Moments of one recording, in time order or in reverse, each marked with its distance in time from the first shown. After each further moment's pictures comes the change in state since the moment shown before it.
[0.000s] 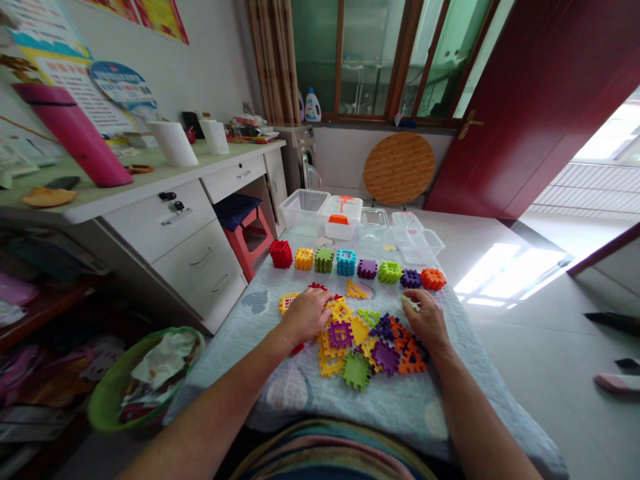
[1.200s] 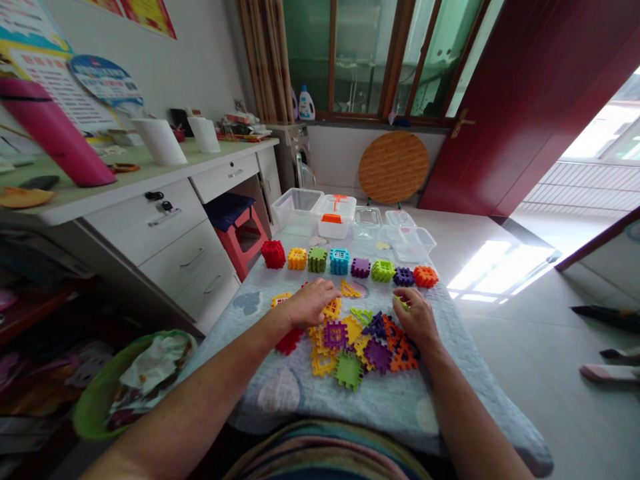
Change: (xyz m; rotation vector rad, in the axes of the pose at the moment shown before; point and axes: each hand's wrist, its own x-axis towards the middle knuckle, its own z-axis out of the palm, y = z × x) left_hand 0.035 -0.001 -0.011 0.079 -0.236 0.334; right_hand -0.003 -0.012 -0.002 0.033 -0.018 -0.043
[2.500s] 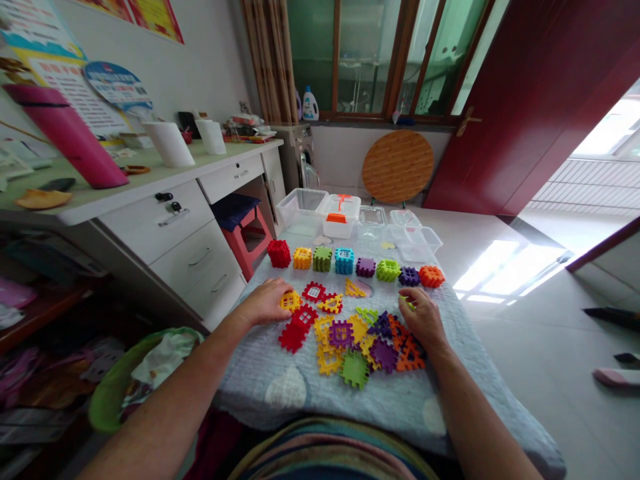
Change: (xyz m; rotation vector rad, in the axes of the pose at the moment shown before) left_hand -0.074 -0.072 0.008 0.019 0.050 -0.406; right_hand 0.000 -0.001 -0.001 -0.012 -0.013 0.003
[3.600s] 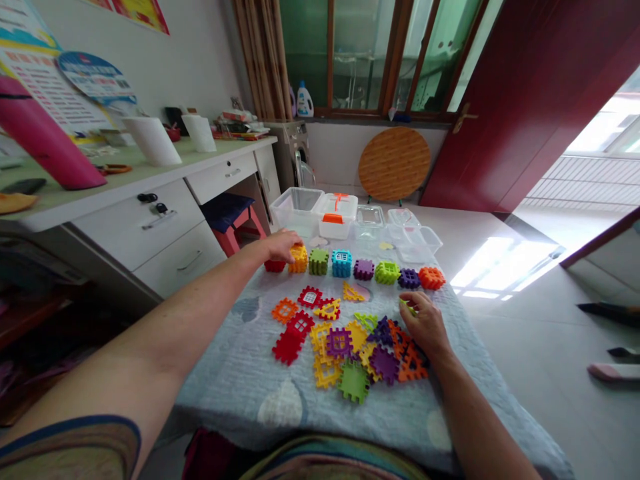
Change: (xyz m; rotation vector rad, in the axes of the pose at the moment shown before) left_hand 0.137 -0.032 -0.072 0.188 -0.057 0.136; right_hand 0.000 0.002 0.000 -0.004 -0.009 0.030
